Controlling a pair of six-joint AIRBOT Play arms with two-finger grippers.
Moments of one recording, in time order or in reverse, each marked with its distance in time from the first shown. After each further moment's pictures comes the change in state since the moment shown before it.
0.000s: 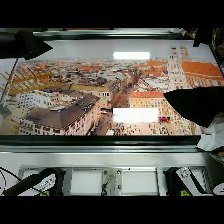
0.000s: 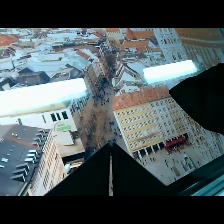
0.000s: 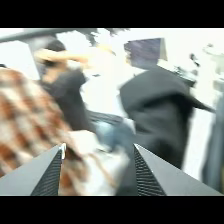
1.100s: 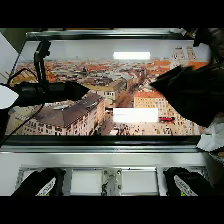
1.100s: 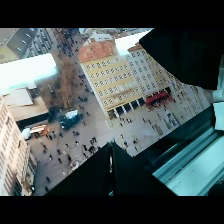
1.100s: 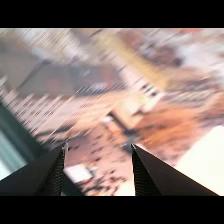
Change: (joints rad) left arm -0.335 0.322 -0.702 0.000 0.380 0.088; right arm 1.219 -0.008 -0.576 0.306 0.575 -0.534
